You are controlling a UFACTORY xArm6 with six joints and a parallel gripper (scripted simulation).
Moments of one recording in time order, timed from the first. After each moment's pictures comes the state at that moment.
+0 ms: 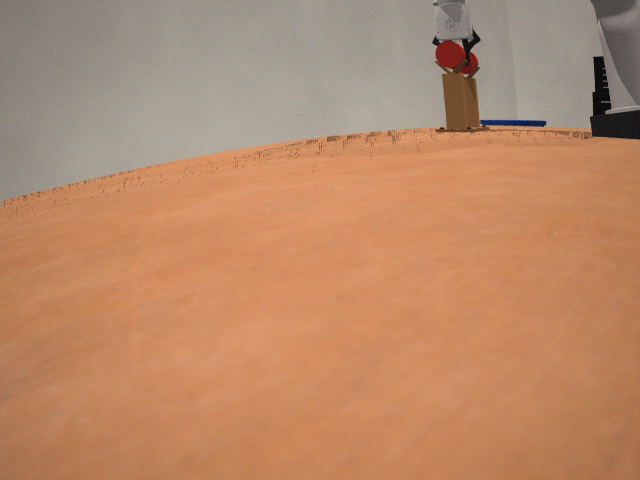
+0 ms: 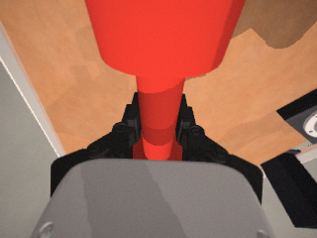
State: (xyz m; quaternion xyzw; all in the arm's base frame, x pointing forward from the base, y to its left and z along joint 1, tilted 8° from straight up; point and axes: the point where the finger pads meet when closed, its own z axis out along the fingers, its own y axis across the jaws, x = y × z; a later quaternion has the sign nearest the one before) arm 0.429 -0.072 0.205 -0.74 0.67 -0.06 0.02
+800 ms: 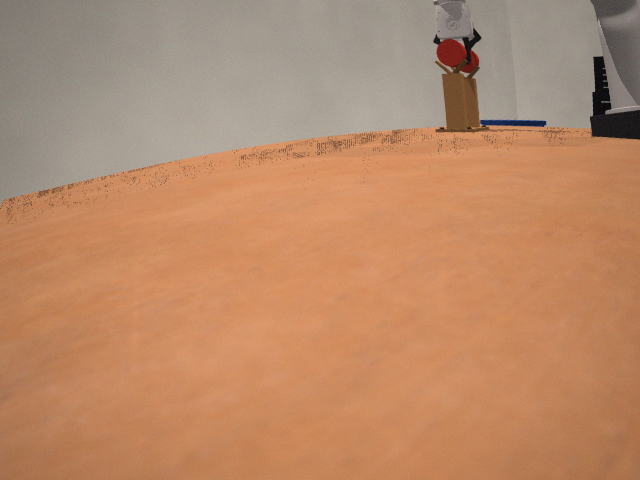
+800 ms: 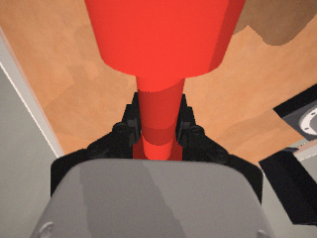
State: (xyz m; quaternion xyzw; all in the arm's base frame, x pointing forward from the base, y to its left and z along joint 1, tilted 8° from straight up) arm 0.425 -0.072 0.208 -0.74 0.67 -0.06 0.02
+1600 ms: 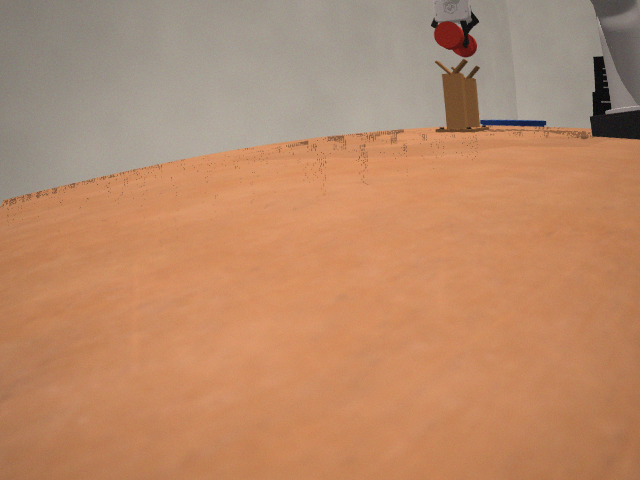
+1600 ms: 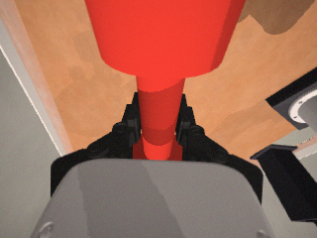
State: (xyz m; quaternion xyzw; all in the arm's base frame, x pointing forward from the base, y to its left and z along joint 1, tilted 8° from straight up) arm 0.420 -0.069 0.255 -0.74 0.67 -0.06 0.02
